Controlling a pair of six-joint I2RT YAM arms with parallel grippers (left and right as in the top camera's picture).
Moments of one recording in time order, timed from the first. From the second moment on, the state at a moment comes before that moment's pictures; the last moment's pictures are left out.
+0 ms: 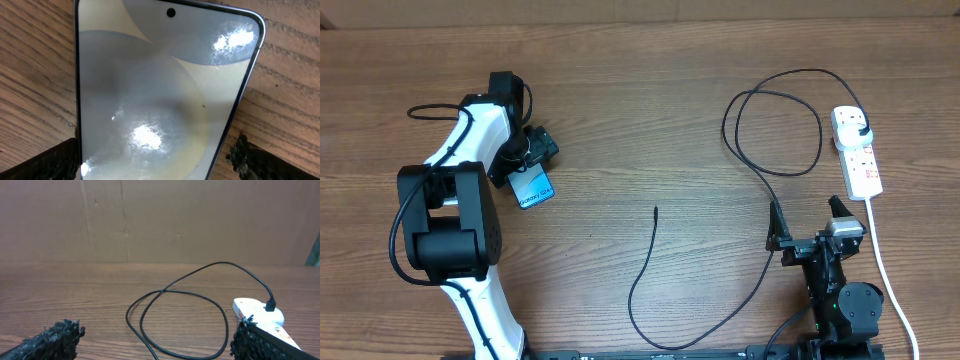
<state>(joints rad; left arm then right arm) 0.03 2.11 1.49 -0.89 -0.05 -0.60 0.03 0.01 0.02 -0.03 -0.05 0.01</state>
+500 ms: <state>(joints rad) 0.03 2.11 1.48 -0.87 -0.04 -0.55 0.03 0.01 0.02 -0.03 -0.05 0.01</state>
